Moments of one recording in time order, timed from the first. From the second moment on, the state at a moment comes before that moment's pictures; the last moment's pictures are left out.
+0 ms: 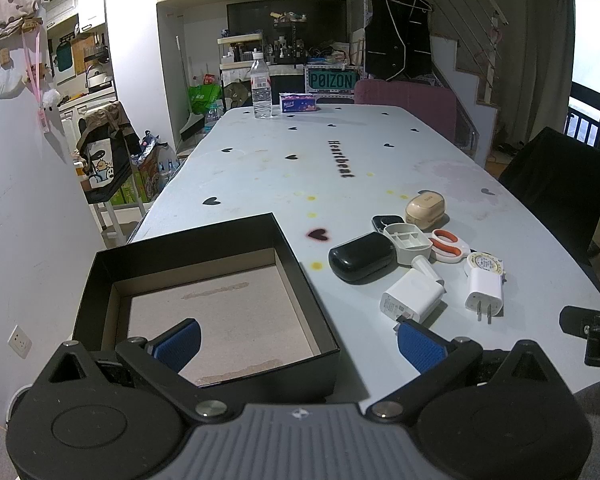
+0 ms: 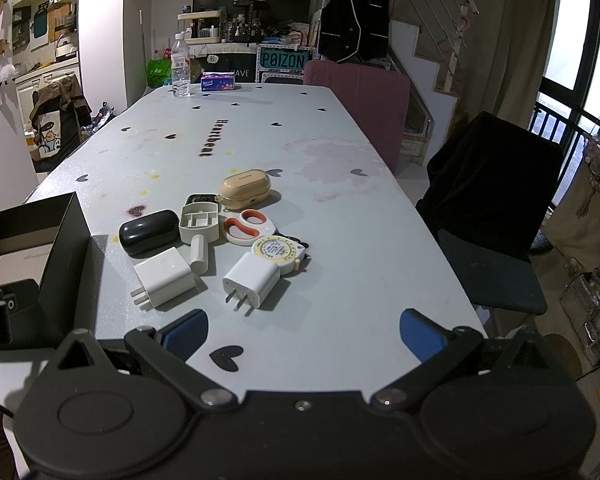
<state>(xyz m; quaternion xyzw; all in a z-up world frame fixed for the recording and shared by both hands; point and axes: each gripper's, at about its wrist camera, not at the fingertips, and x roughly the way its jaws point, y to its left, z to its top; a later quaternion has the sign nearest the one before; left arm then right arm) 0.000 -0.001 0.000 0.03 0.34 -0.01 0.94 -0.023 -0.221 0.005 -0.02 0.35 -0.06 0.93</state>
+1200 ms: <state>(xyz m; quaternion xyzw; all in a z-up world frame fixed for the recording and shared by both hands) 0.000 0.126 0.027 -0.06 0.27 0.18 0.94 0.013 -0.205 0.012 -0.02 0.36 -0.06 0.93</state>
